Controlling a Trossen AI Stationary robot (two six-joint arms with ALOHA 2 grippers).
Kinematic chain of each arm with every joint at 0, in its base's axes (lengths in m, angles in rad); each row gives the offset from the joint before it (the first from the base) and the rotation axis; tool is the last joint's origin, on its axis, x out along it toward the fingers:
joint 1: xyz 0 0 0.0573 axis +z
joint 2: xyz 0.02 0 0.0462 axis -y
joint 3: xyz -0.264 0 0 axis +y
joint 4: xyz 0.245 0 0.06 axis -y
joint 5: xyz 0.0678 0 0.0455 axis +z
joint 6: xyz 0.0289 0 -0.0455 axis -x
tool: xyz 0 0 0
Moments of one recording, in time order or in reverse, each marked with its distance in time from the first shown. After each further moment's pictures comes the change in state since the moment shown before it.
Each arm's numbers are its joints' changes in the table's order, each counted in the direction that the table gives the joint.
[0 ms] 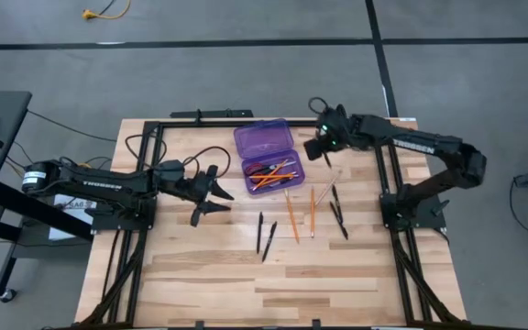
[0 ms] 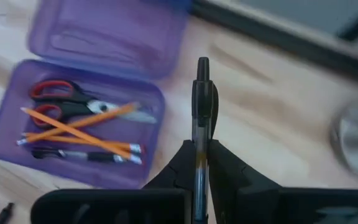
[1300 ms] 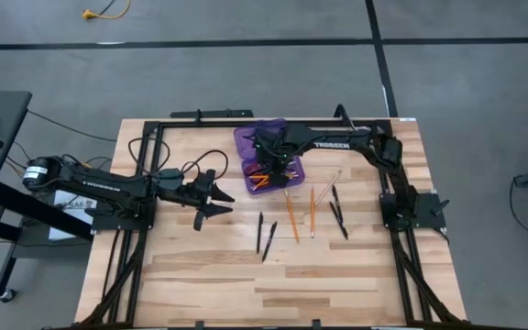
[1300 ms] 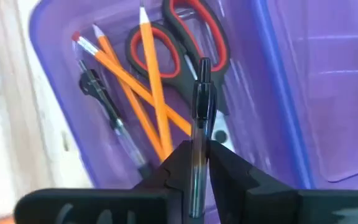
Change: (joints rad) left arm -0.118 0.000 0.000 0.016 0.211 0.179; right arm 0.162 -0.704 -0.556 -0.081 0.167 0.833
